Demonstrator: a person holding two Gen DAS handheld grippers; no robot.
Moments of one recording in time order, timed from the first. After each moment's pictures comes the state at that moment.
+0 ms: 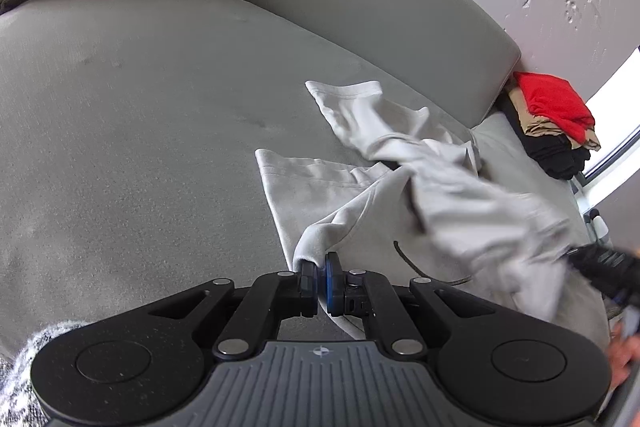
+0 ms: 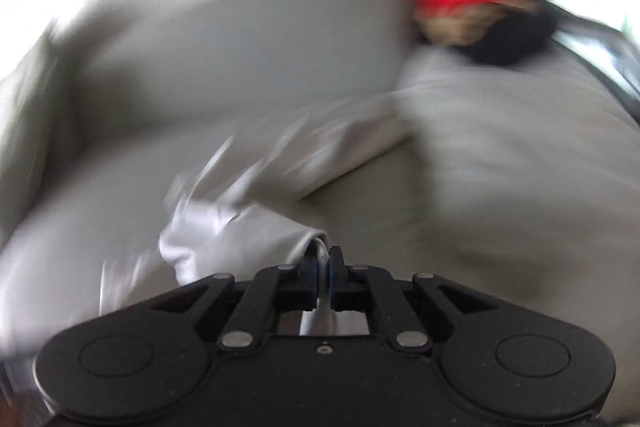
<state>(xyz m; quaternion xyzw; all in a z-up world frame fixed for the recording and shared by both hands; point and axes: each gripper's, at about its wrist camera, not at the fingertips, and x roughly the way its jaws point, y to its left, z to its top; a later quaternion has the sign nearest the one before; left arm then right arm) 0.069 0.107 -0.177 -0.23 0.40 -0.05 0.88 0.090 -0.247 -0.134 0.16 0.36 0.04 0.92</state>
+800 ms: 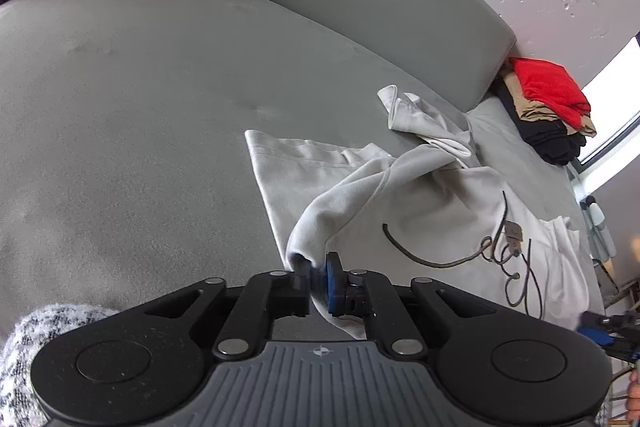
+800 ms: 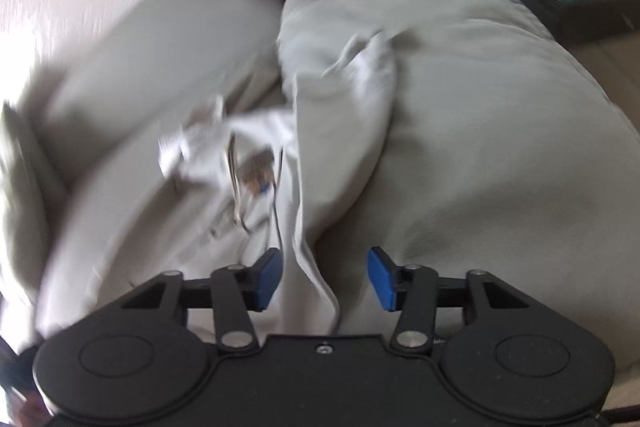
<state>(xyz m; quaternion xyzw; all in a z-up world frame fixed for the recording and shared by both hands) 0.064 0.102 -0.176 -0.24 0.42 -0.07 0.87 0.063 -0.339 -0.155 0.18 0.48 0.05 0.86</state>
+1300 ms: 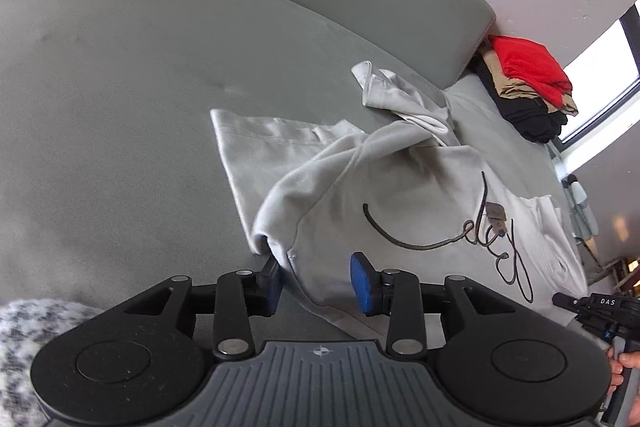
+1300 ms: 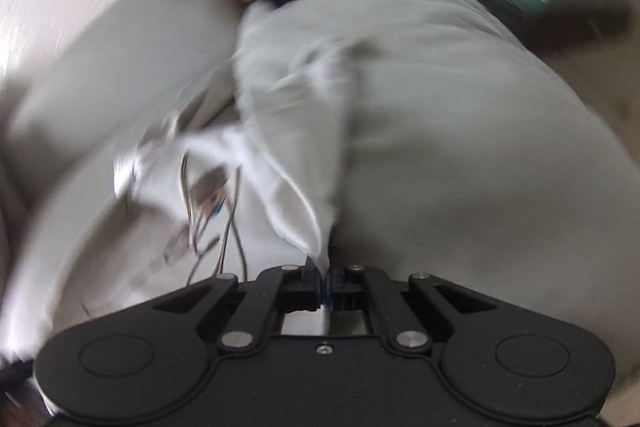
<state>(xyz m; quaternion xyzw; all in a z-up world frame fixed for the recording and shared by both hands) 0.072 0.088 -0.184 -0.24 0.45 -0.11 0.85 0.059 -0.372 -0.167 0.25 0.45 -0.03 0.86</state>
